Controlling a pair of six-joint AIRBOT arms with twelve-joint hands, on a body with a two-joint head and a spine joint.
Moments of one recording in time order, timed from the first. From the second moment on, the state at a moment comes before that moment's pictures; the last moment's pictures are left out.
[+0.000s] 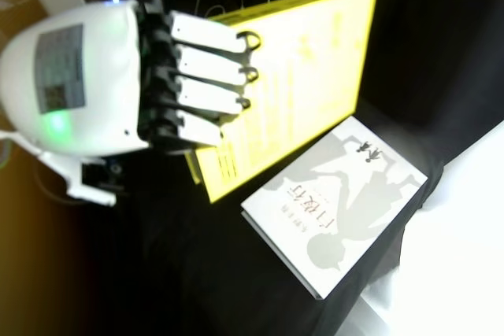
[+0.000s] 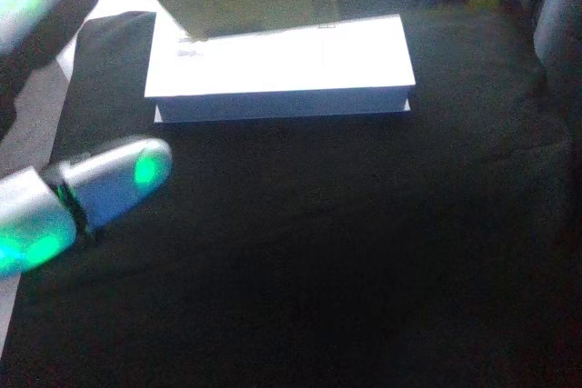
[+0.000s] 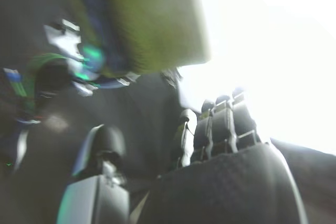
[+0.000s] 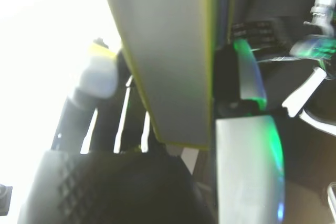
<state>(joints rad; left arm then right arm) 1.02 -0.65 0.56 -0.32 -1.49 1.16 -0.29 -1.00 1.39 -0.56 0.76 -0.04</state>
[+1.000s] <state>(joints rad) 1.05 -0.71 0.59 -0.37 -1.58 1.16 -0.46 -1.22 1.59 -0.52 0.50 -0.14</state>
